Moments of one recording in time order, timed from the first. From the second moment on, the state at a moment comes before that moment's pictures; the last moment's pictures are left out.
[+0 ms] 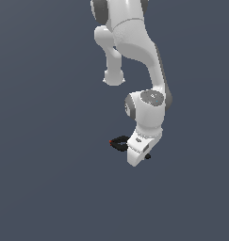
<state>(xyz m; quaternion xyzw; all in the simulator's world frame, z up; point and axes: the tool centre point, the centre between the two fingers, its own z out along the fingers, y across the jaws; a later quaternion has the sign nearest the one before) 0.086 0.137 0.090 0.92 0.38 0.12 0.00</state>
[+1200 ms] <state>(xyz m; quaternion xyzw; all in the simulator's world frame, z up) 0.053 0.189 0.180 0.92 0.38 0.12 0.00</state>
